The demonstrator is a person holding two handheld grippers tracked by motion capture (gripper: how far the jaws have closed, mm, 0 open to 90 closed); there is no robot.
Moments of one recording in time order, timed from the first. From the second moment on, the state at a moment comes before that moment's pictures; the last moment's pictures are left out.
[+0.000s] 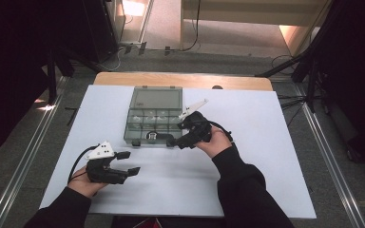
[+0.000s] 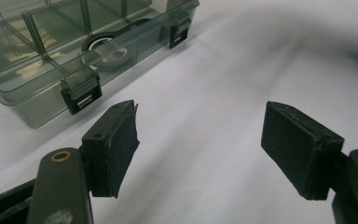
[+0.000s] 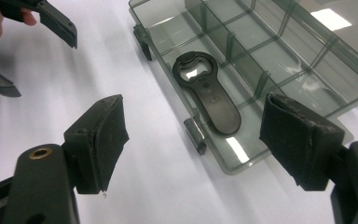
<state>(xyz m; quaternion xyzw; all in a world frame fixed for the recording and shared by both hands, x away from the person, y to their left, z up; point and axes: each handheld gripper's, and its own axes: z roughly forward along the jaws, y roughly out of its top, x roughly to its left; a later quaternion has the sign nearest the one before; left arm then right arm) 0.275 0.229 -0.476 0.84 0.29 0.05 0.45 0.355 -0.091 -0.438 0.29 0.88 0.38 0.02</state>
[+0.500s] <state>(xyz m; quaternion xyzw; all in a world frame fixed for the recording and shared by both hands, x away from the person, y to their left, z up) 0.275 0.229 -0.476 0.84 0.29 0.05 0.45 0.329 -0.120 -0.442 0.29 0.87 0.40 0.03</state>
